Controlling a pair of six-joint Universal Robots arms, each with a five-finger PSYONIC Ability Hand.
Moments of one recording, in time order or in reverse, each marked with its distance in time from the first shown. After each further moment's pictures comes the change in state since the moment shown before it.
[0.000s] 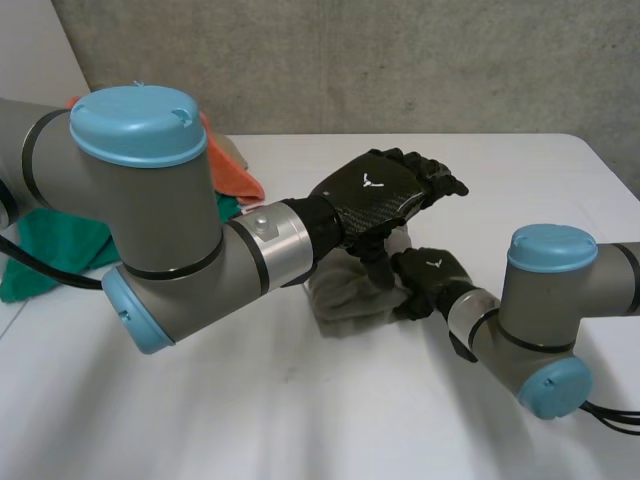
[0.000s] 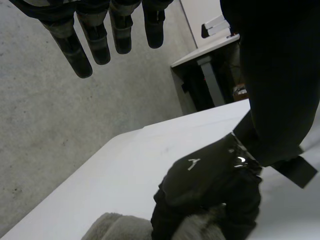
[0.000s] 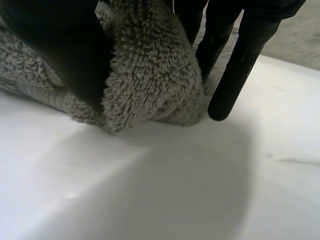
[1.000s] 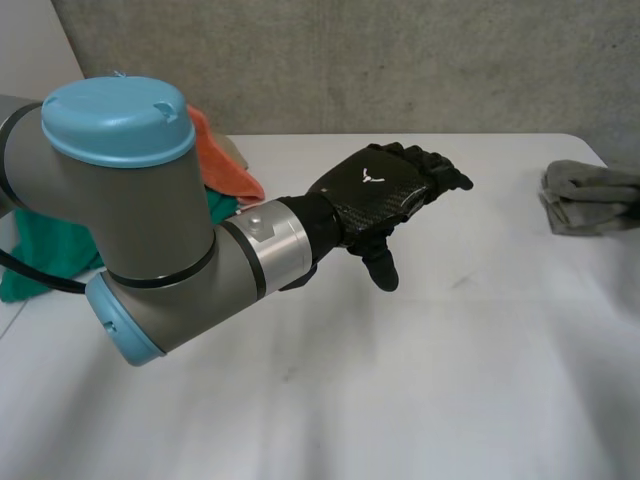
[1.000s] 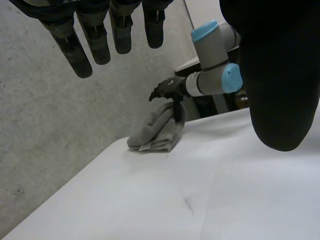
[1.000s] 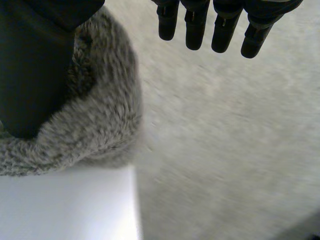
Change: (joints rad) left arm -0.015 0.059 -0.044 0.001 -0.029 -0.037; right arm -0.585 0.629 -1.245 0.221 0.222 -0.271; left_hand 0.000 0.000 0.000 0.000 0.000; right_hand -0.628 -0.755 -0.789 -0.927 -0.845
